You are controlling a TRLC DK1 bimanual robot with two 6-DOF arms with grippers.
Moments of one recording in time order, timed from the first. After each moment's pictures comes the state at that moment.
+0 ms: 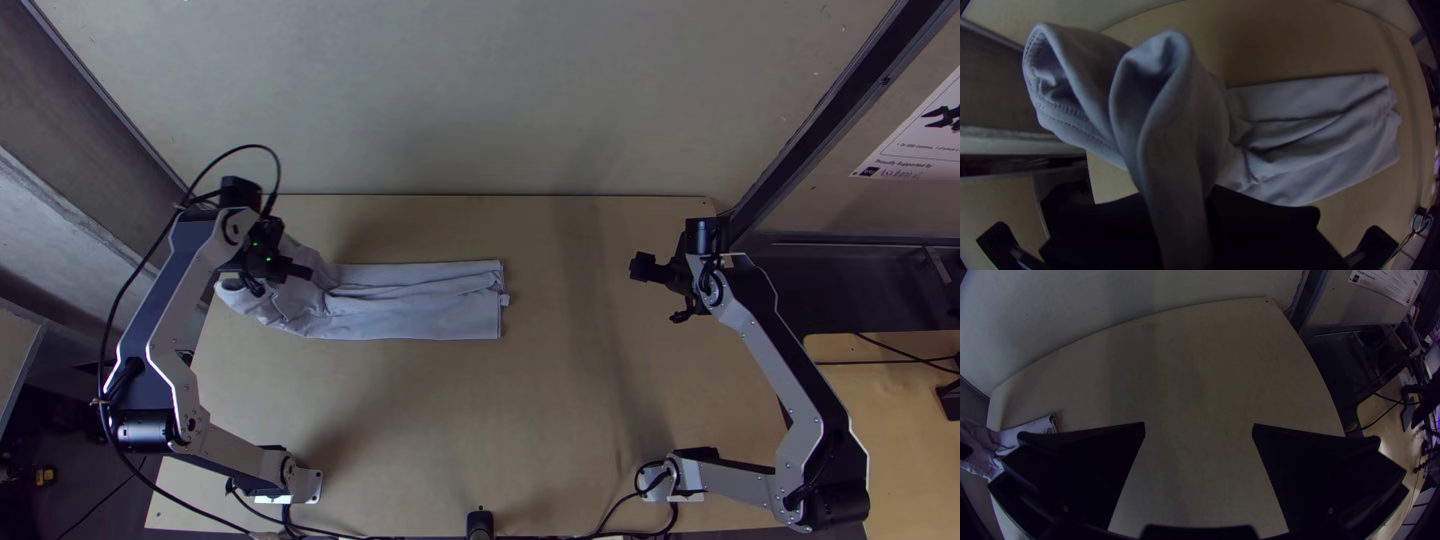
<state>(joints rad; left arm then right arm) 0.07 1.57 1.53 -1.08 -0.18 0.26 0.11 1.35 1.12 -0.65 0.14 0.29</state>
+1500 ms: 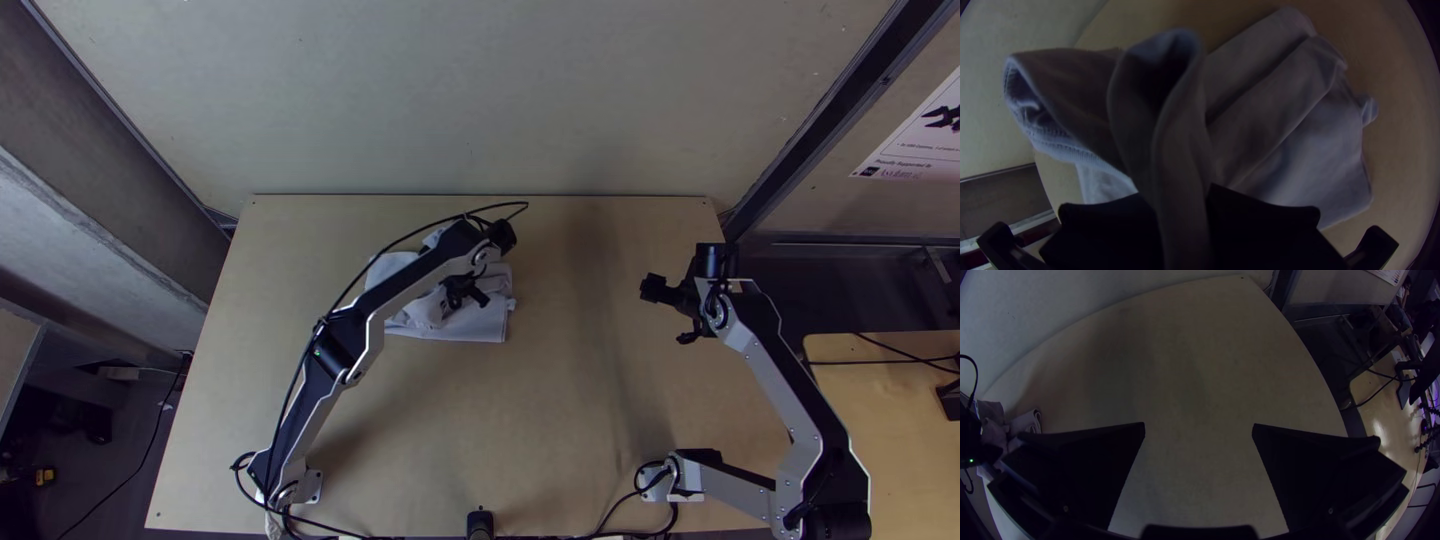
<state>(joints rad) -0.75 2.32 2.29 -1.37 -0.45 -0.18 0.04 1.27 0.94 -0.59 0.14 0.29</state>
